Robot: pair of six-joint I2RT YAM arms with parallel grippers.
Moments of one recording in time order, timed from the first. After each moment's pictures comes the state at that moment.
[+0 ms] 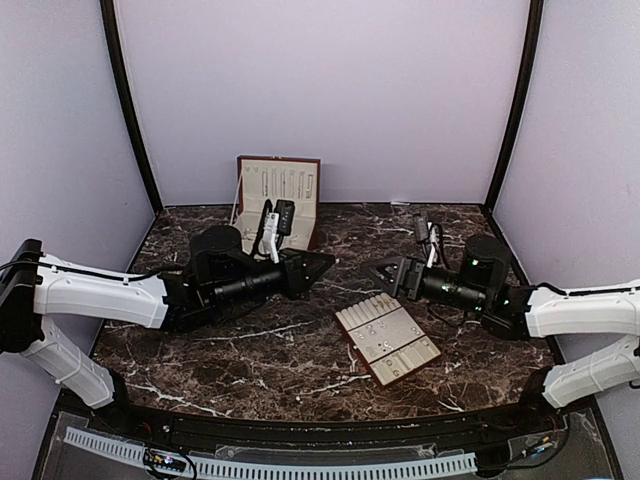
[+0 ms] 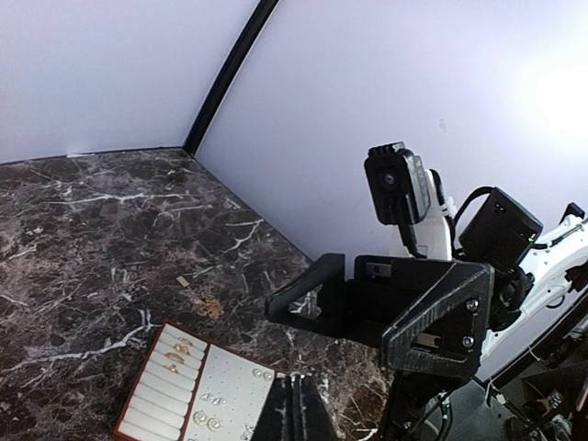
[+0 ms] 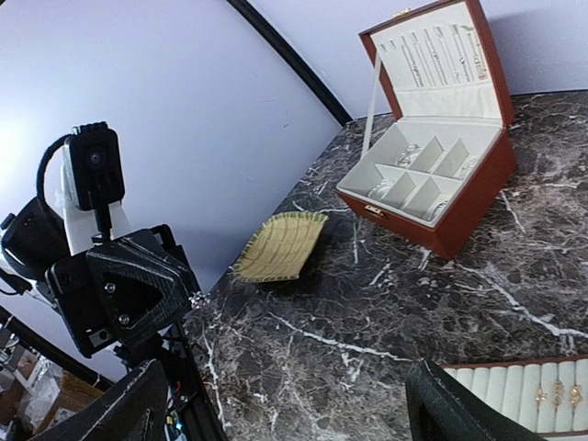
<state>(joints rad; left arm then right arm) -1.01 1.46 0.83 0.54 0.06 -0.53 0.84 1.17 0.53 0.52 -0.25 0.68</state>
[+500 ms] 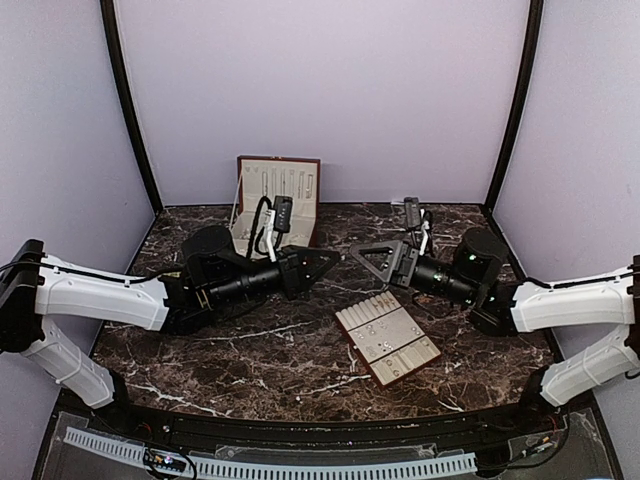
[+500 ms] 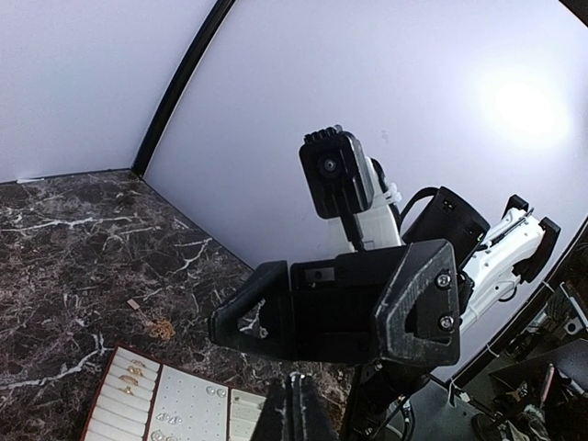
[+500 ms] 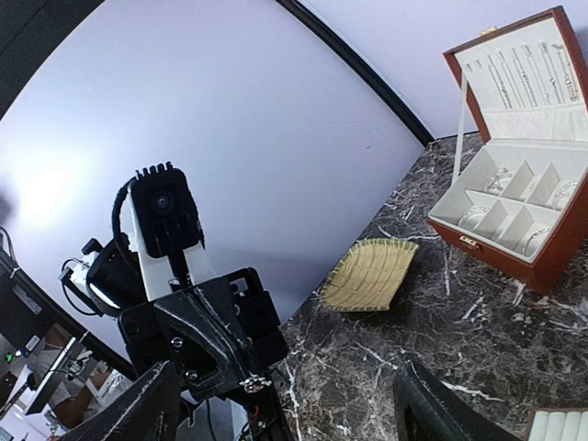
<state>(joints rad) -1.01 1.46 0.80 0.70 0.18 -0.56 0.87 1.28 0.59 0.77 -0.34 0.83</state>
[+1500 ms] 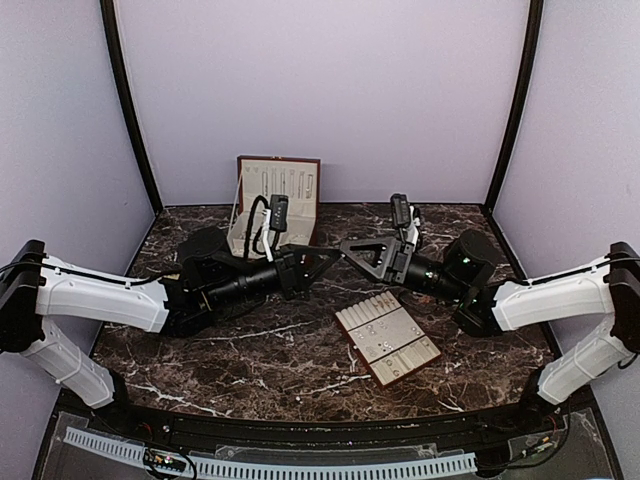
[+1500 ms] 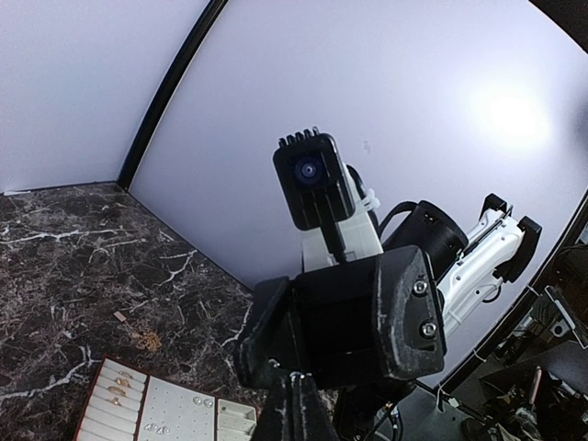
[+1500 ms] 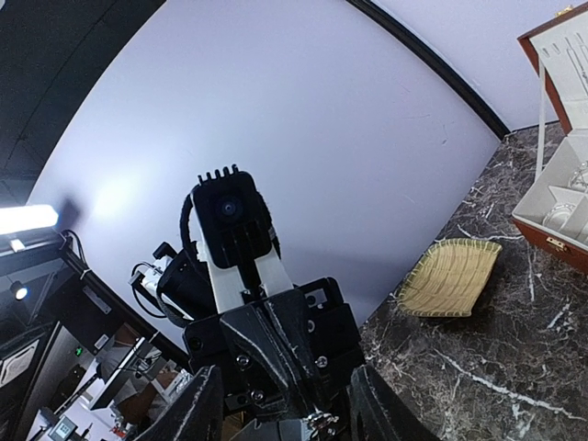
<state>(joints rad) -1.01 1.46 0.78 0.77 0.20 -0.57 0.90 1.41 0.63 1.03 -0.43 0.99</state>
